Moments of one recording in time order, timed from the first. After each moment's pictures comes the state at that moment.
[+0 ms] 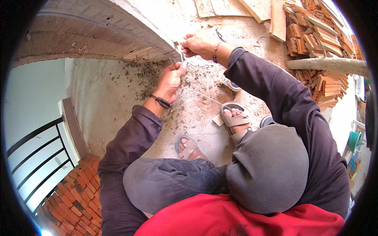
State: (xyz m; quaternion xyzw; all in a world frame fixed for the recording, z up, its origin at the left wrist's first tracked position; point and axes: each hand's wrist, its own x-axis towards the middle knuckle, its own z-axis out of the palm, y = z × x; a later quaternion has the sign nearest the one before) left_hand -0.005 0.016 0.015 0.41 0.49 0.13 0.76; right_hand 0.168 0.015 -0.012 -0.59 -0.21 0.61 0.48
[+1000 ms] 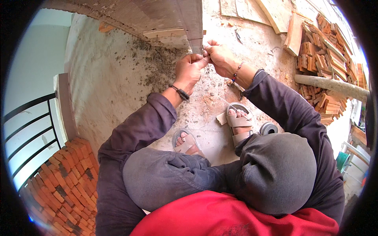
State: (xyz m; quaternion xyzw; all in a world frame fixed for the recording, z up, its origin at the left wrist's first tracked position) left_hand -0.004 0.001 -0.008 0.49 0.48 0.22 0.70; right_hand 0.123 -0.019 -0.014 -0.56 -0.11 0.60 0.56
